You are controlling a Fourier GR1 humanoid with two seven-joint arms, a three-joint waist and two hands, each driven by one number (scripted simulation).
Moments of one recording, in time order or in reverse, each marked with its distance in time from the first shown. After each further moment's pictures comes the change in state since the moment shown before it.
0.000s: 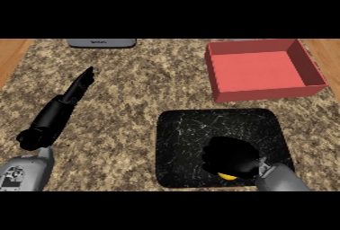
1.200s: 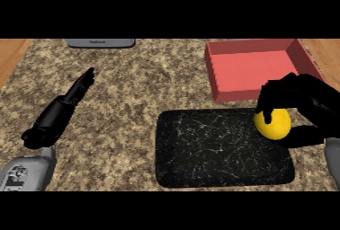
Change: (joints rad) left arm 0.000 -0.022 0.017 0.024 -0.028 -0.003 -0.016; right arm -0.121 -0.033 -0.574 -0.245 -0.671 0.214 0.149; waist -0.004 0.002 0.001
